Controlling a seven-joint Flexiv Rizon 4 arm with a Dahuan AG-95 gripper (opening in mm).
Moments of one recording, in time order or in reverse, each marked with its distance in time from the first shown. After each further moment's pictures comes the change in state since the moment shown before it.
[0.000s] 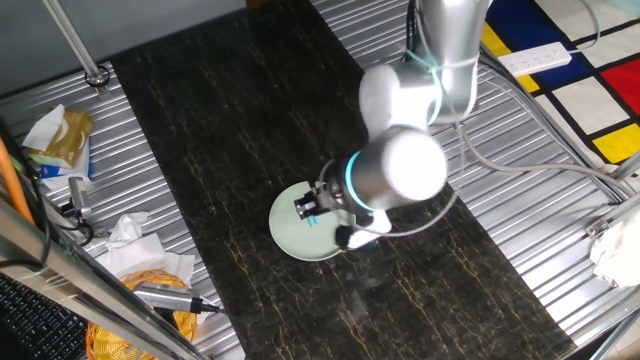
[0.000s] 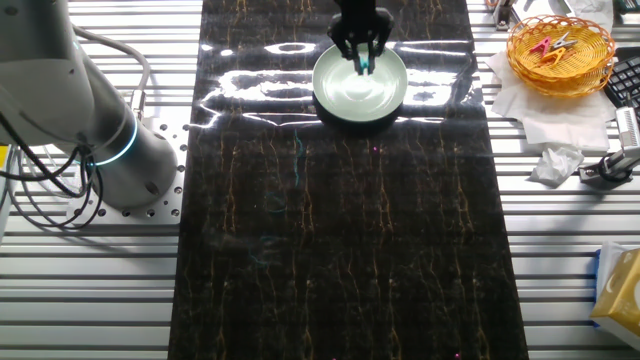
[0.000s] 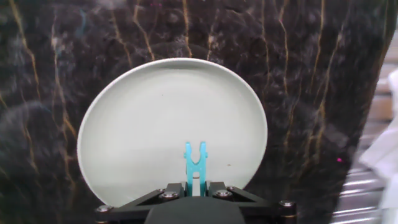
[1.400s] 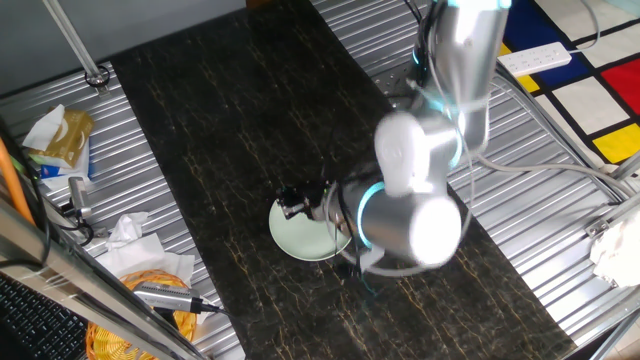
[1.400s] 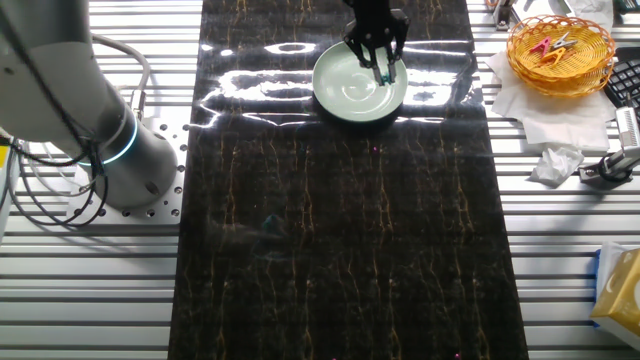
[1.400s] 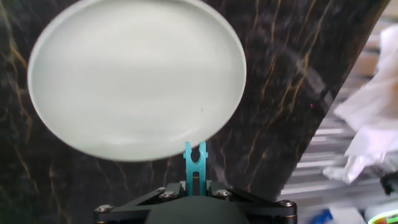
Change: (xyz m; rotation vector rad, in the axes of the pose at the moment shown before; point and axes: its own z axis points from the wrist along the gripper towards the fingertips) arm 0.048 -0.028 0.009 0.004 0.366 -0.049
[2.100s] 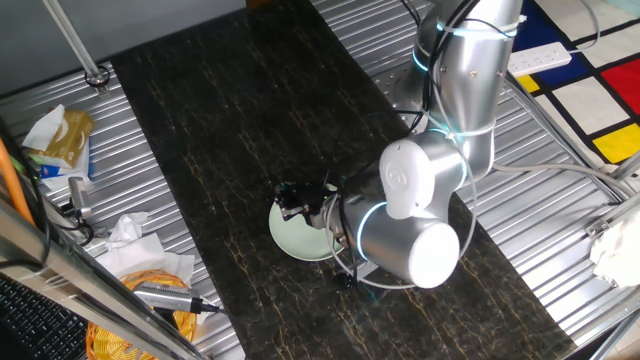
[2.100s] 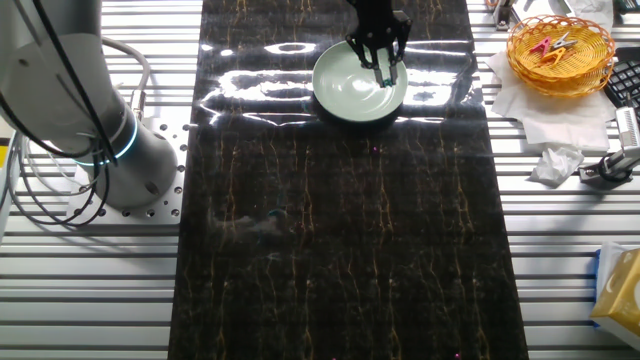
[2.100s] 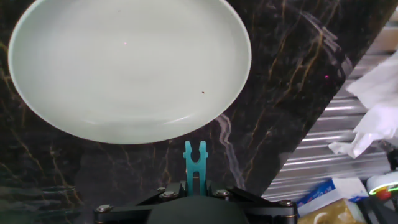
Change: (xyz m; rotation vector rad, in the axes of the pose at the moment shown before) arm 0.006 0.000 0.003 -0.014 0.062 -0.012
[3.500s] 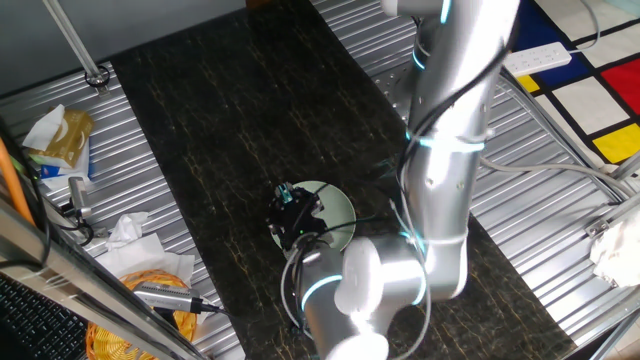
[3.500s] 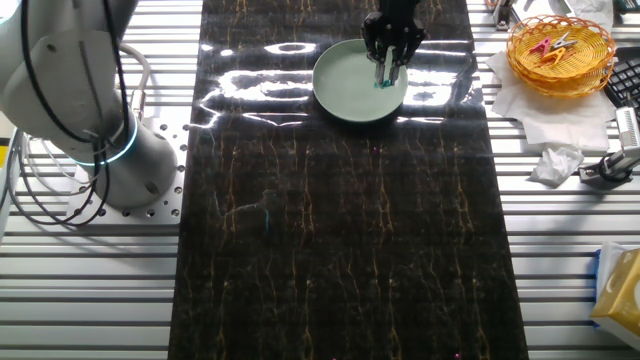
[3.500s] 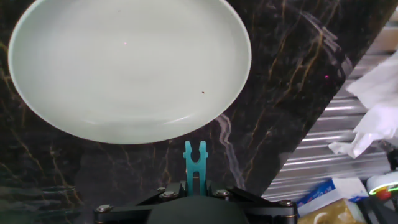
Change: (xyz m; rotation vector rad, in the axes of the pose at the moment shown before) arm -0.002 -0.001 -0.002 -0.368 0.240 -0.207
